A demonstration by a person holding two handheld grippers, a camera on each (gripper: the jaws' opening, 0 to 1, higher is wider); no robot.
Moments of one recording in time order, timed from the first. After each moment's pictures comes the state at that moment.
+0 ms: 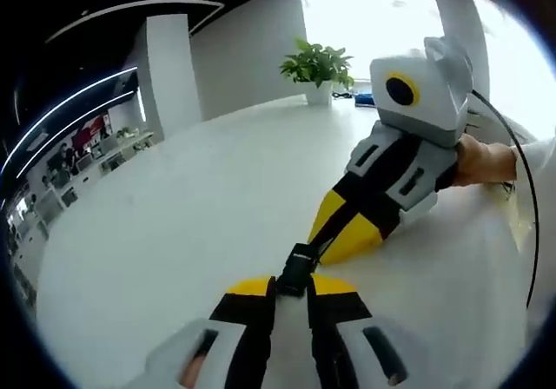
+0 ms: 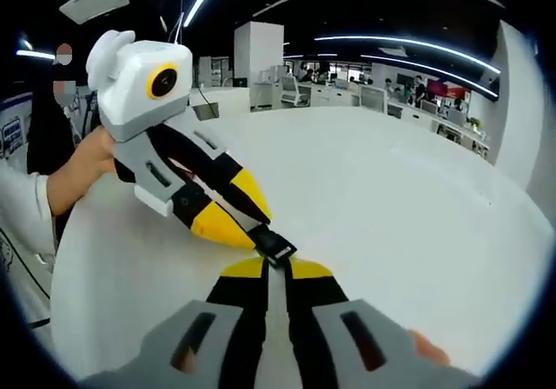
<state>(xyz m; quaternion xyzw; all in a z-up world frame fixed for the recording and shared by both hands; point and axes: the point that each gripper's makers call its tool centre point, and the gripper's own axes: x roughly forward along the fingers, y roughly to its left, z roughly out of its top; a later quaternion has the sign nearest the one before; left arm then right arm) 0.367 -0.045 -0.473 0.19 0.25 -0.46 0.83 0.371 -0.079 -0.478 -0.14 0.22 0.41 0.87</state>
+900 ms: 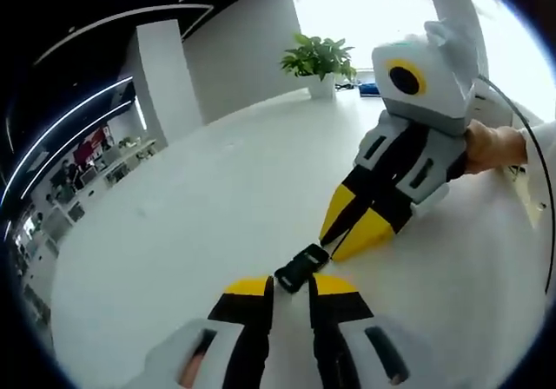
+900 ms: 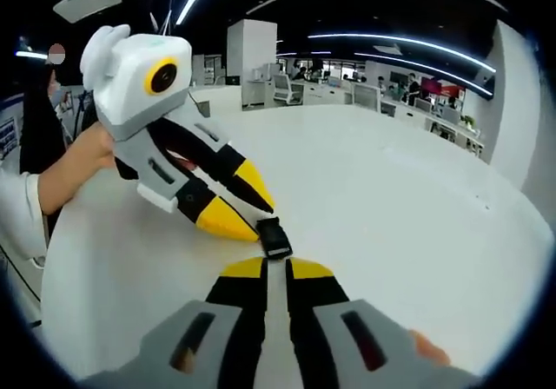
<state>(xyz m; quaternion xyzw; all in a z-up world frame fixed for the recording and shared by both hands) 0.396 -0.044 -0.481 0.22 0.24 -0.45 0.83 0.384 -0.078 -0.479 -0.14 0.23 0.40 0.88</state>
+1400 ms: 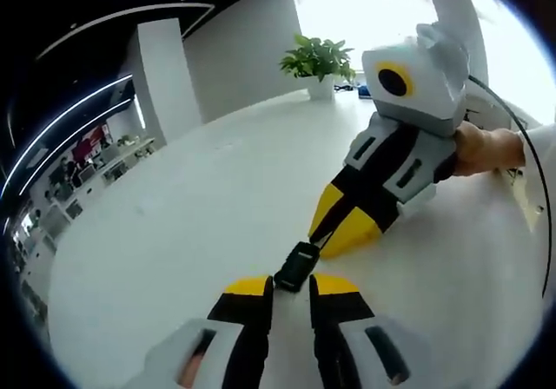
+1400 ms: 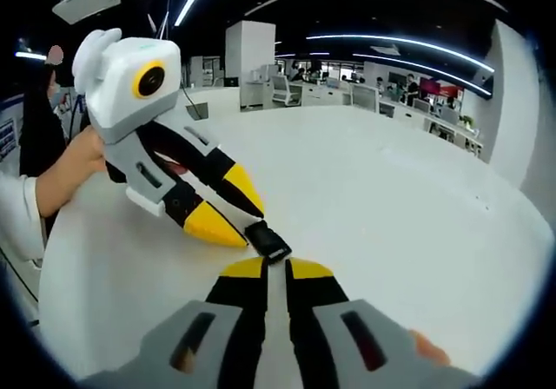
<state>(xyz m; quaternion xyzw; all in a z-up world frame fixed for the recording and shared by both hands) 0.391 -0.043 -0.481 0.21 0.24 -0.46 0.83 0.391 -0.079 -0.479 -0.14 0.23 0.39 0.88</state>
